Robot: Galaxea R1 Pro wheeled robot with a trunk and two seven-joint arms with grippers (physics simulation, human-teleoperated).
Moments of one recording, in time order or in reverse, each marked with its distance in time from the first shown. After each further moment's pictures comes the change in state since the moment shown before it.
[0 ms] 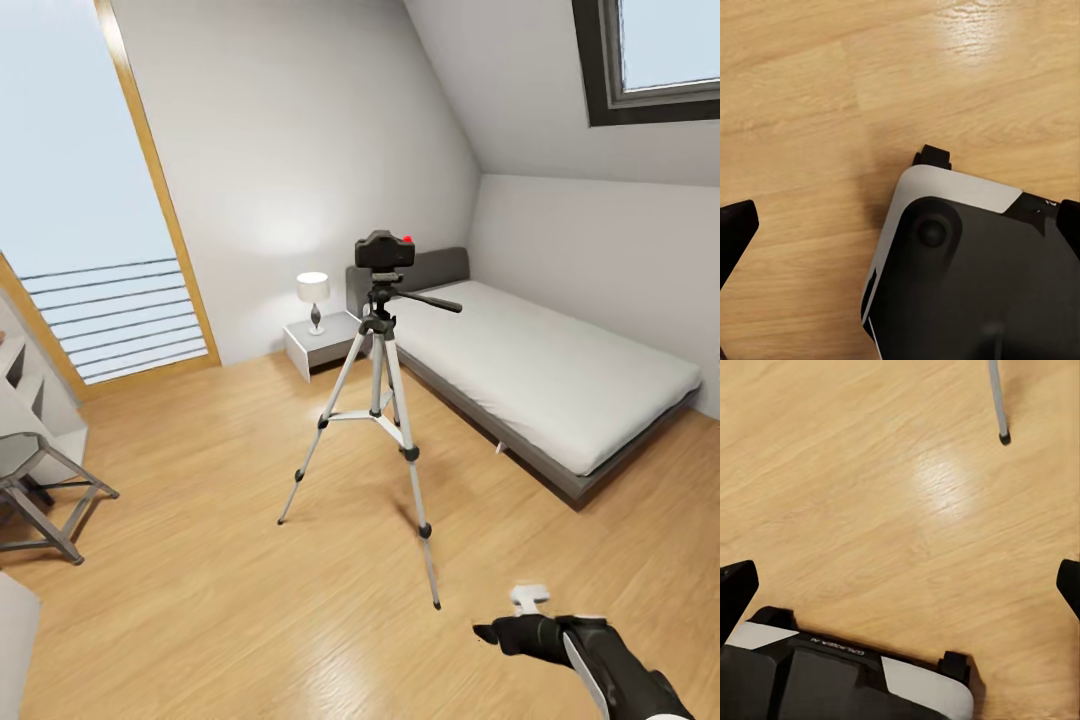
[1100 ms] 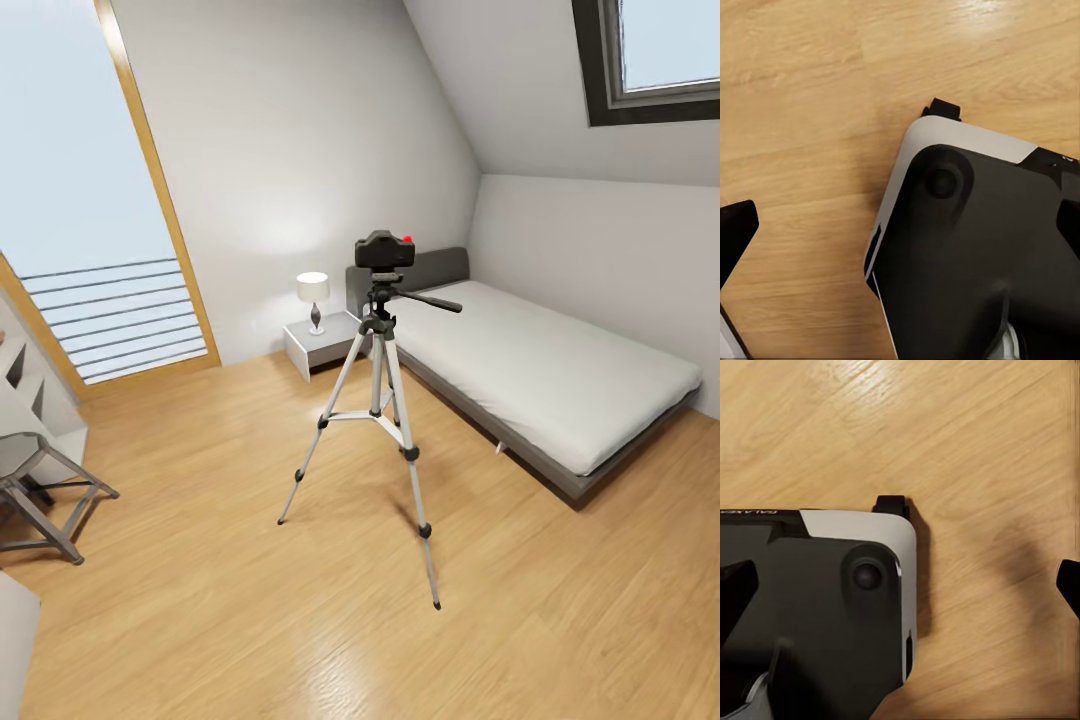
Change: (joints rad) left arm 0.078 -0.006 0.001 -0.001 0.027 -0.003 -0.003; right arm 0.006 -0.011 0.004 0.648 0.004 -0.333 -0.288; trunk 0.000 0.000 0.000
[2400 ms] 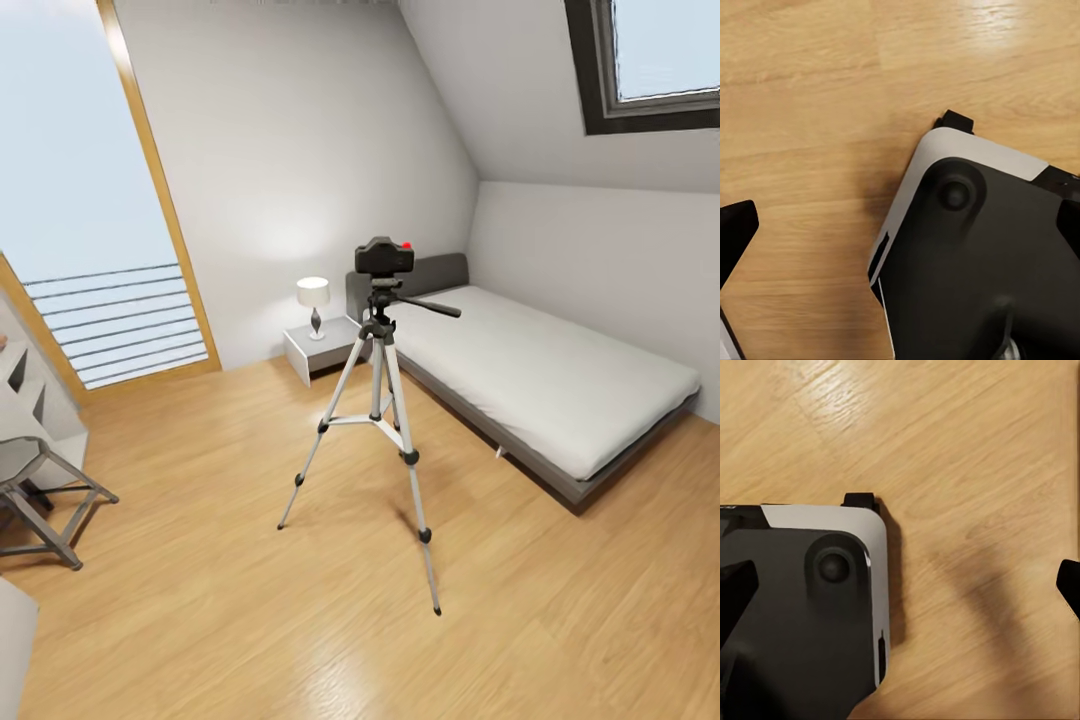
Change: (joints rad) left arm 0.004 0.026 0.002 0.004 0.053 -0.003 0.005; right arm 0.122 0.017 -0.007 0.004 -0.013 -0.182 -0.110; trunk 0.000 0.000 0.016
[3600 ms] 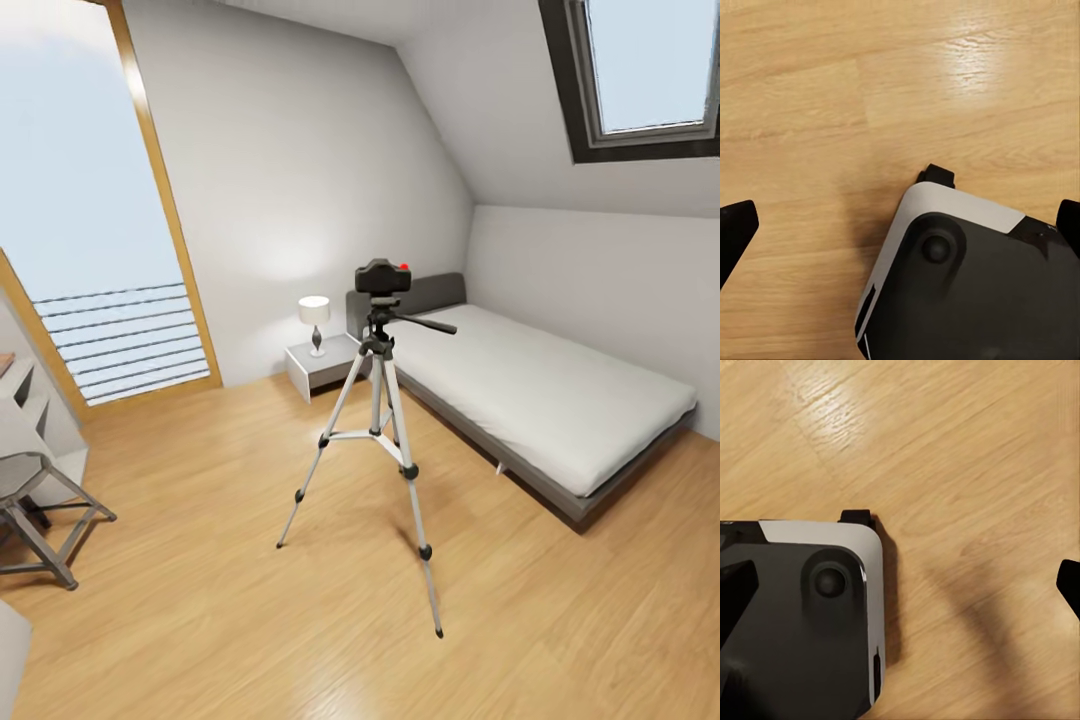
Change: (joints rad) left arm 0.000 -0.004 -0.008 -0.008 -0.013 -0.085 -0.002; right arm 0.043 0.001 -0.001 0.000 0.002 -0.053 -0.012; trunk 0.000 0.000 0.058
